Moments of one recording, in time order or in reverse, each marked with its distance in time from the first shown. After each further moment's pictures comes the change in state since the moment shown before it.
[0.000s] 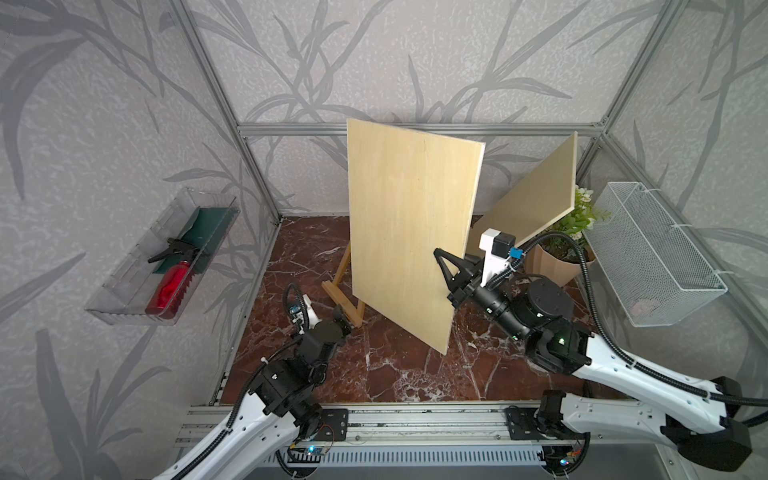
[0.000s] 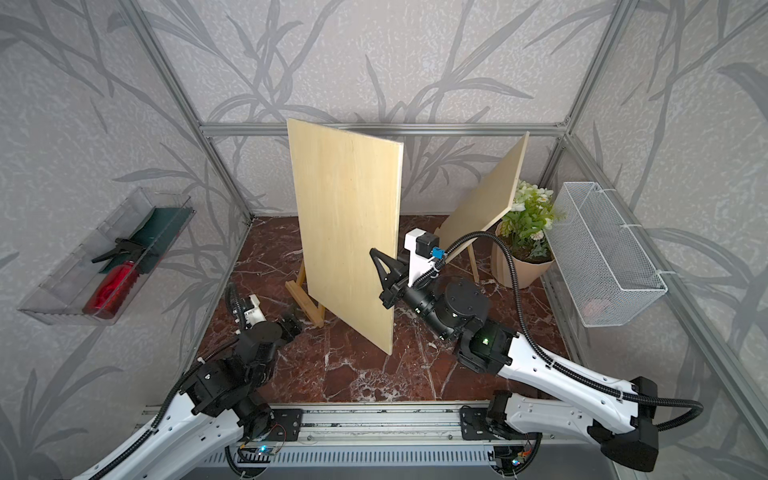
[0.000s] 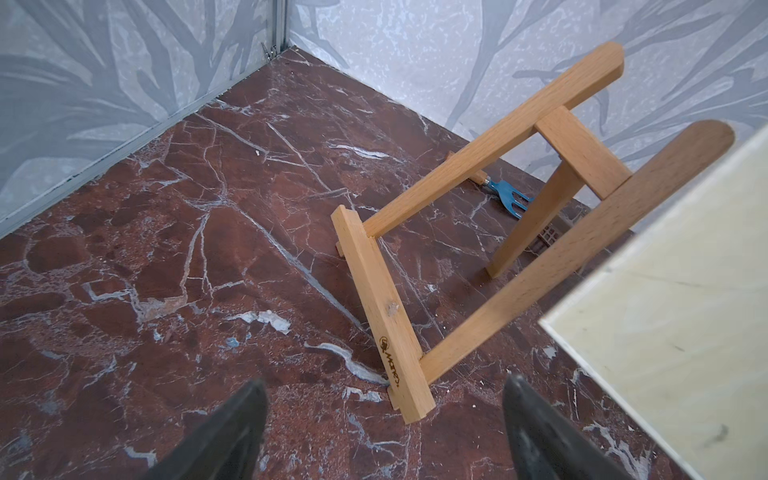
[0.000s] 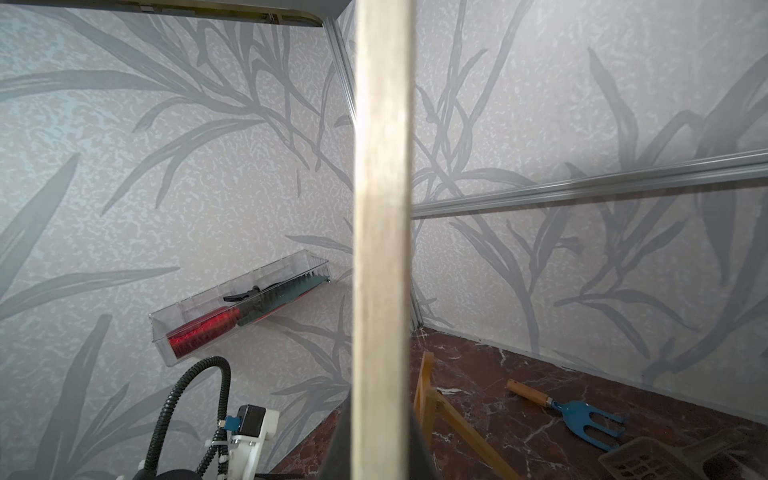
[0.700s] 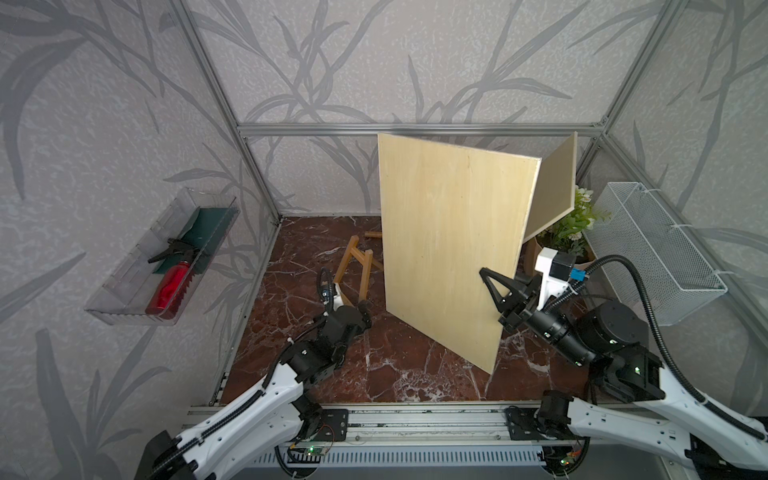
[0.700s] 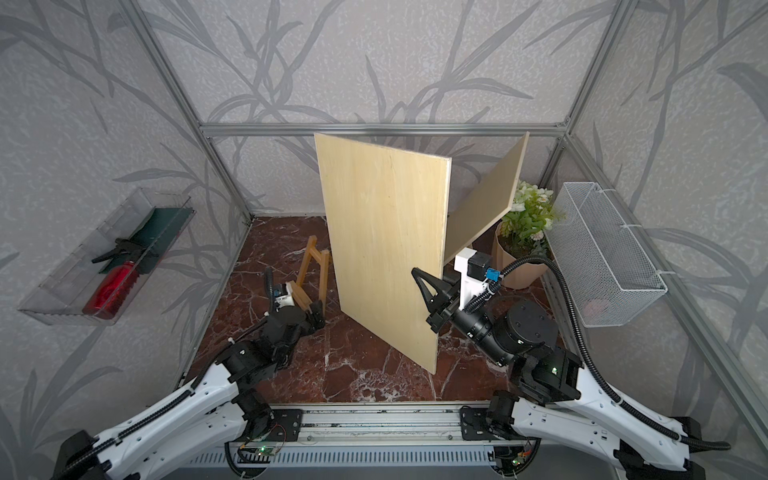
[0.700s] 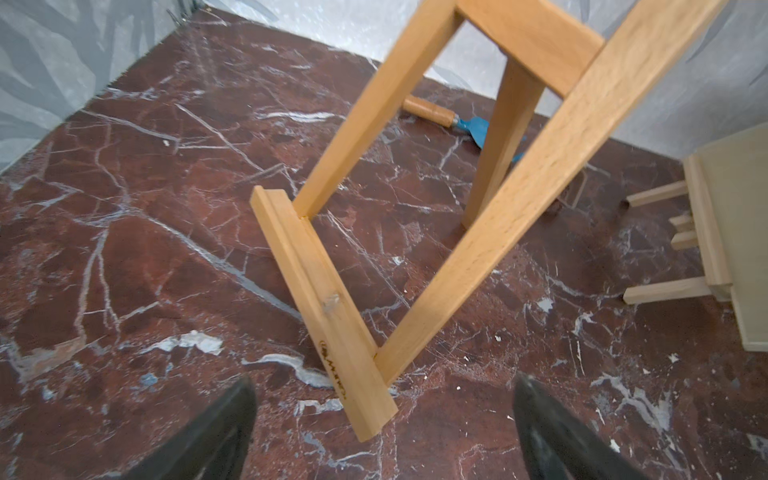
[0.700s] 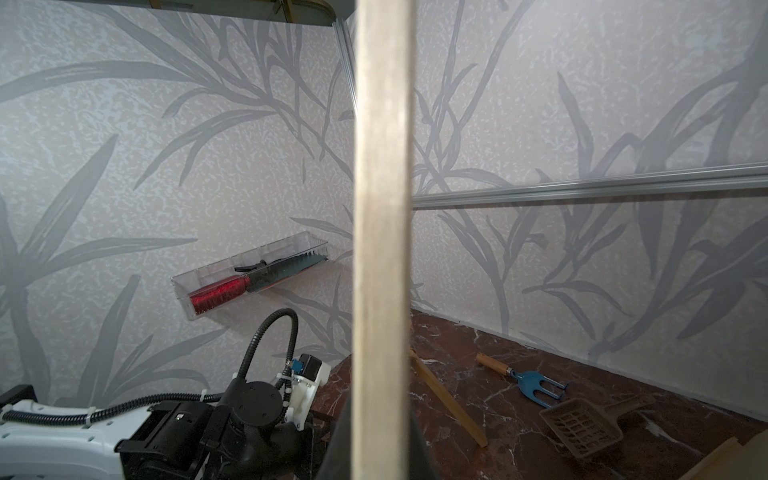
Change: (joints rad) left arm 0.011 0.368 0.027 0.296 0.153 0.188; right arm 0.000 -0.300 -0.042 -0.320 -0.025 -0.040
